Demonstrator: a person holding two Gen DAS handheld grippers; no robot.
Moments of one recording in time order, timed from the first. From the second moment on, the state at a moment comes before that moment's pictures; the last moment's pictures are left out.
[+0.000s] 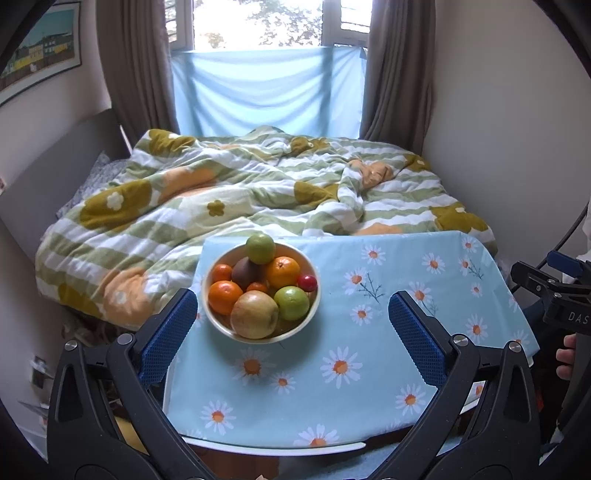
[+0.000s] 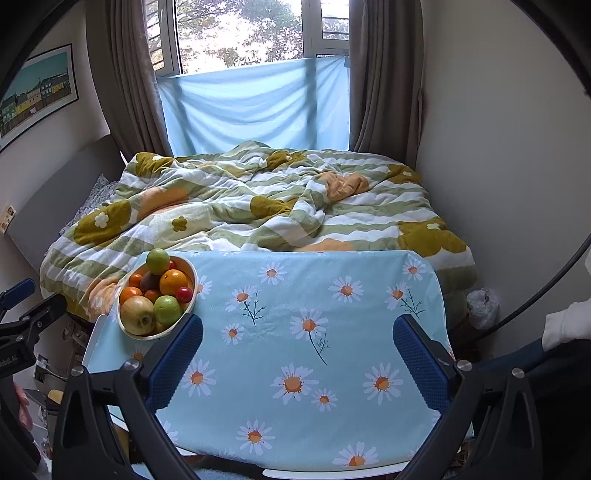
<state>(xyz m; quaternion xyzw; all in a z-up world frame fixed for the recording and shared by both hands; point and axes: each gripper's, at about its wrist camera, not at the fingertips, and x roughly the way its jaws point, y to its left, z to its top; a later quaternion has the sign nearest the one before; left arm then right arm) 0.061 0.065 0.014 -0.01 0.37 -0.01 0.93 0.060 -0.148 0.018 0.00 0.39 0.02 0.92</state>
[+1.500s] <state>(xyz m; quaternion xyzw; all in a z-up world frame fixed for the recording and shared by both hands) 0.076 0.063 0.012 0.01 0.35 0.01 0.94 0.073 -0.155 0.017 0.00 0.39 0.01 0.92</state>
